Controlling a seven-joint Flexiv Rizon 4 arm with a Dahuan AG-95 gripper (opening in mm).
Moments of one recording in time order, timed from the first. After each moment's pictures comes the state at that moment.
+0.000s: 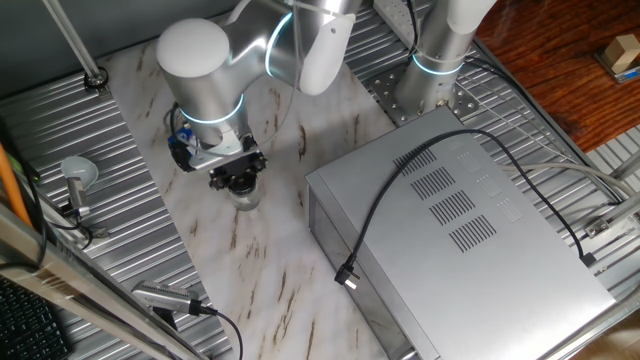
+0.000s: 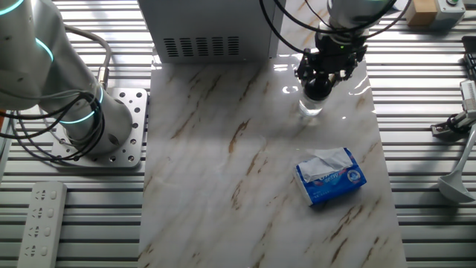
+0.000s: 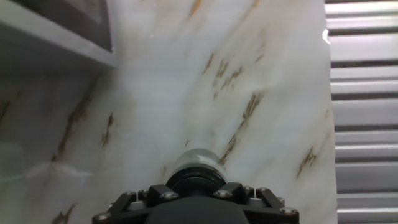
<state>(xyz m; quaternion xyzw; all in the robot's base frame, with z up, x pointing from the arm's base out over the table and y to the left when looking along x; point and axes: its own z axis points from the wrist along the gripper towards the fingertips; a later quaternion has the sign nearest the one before) 0.553 0.071 0.103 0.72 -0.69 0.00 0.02</state>
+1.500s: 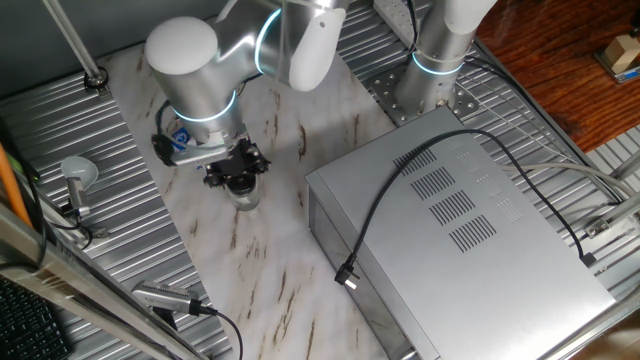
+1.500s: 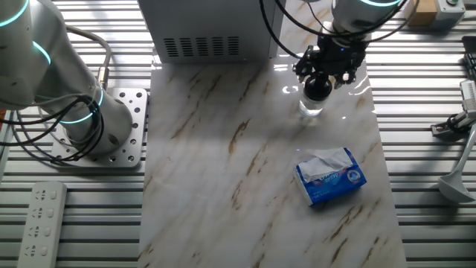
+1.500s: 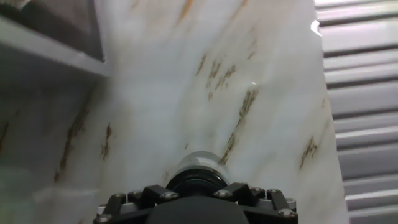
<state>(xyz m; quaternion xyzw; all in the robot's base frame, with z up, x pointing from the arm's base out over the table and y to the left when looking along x) 0.553 0.072 0.102 0.61 -0.79 -0.03 0.02</state>
